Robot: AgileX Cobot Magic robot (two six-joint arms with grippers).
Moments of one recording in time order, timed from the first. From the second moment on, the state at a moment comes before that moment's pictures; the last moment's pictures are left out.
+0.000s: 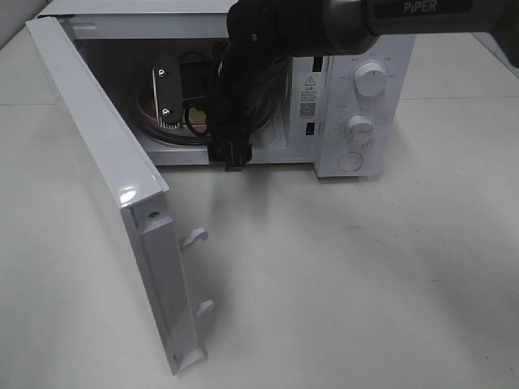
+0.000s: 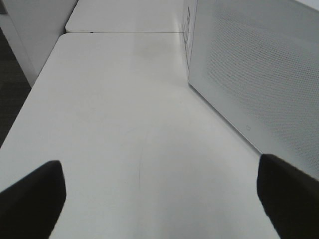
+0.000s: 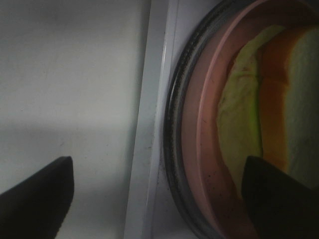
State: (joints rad) left arm 0.10 0.00 -0.50 -0.13 1.04 0.10; right arm 0.67 2.23 -1.76 -0.15 0.51 -1.00
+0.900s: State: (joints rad) left arm 0.10 0.00 -0.50 -0.13 1.04 0.10; right arm 0.64 2.36 -1.90 -0.23 0.53 -0.94
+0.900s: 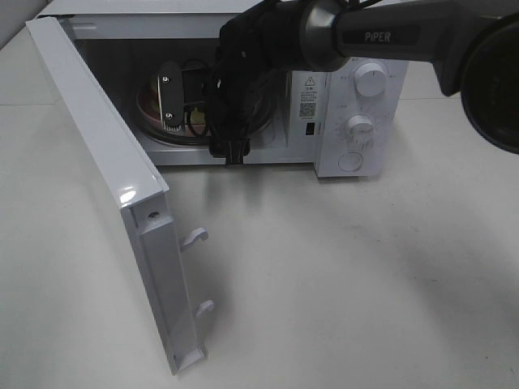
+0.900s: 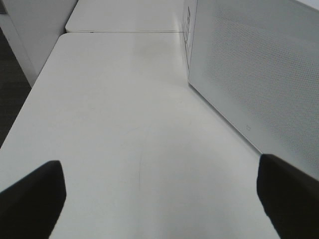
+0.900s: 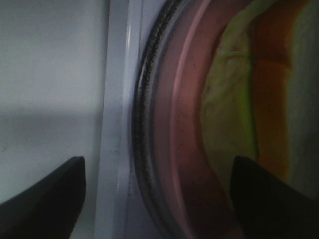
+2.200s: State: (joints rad) left arm 0.10 0.00 -0.50 -0.13 1.04 0.10; right arm 0.64 2.37 -1.91 -0.15 0.57 -1.05
